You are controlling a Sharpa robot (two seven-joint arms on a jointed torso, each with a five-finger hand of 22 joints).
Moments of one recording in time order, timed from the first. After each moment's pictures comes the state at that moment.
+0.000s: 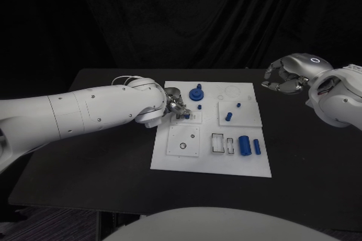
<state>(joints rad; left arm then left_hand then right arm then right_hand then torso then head) 1.34 -0.58 -0.21 1.36 -0.97 -0.03 -0.48 1.20 -0.04 0.36 0.24 0.49 1.02 0.03 0.25 1.06 1.47 -0.04 1.57 1.31 1.47 -0.10 1.57 1.31 0.06 1.42 0.02 1.41 1.31 1.45 -1.01 -0.25 1.54 -1.59 -0.39 -0.21 1.31 -0.10 0.29 0.26 0.28 0.79 0.10 0.34 0.62 1.47 0.02 1.57 1.31 1.47 -0.02 1.56 1.31 0.08 1.33 0.09 1.23 1.31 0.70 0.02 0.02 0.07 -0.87</state>
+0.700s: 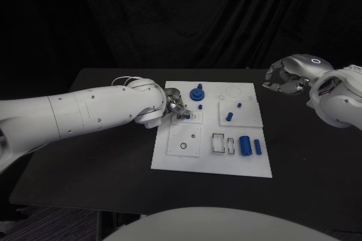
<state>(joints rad) 1.34 -0.59 -0.21 1.36 -0.97 -0.03 -0.48 1.18 -0.05 0.37 0.23 0.49 1.02 0.03 0.24 1.06 1.47 -0.04 1.57 1.31 1.47 -0.10 1.57 1.31 0.06 1.42 0.02 1.40 1.31 1.45 -1.01 -0.25 1.54 -1.59 -0.38 -0.21 1.32 -0.10 0.30 0.25 0.28 0.79 0.10 0.34 0.62 1.47 0.02 1.57 1.31 1.47 -0.02 1.56 1.31 0.08 1.33 0.08 1.22 1.31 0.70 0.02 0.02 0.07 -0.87</state>
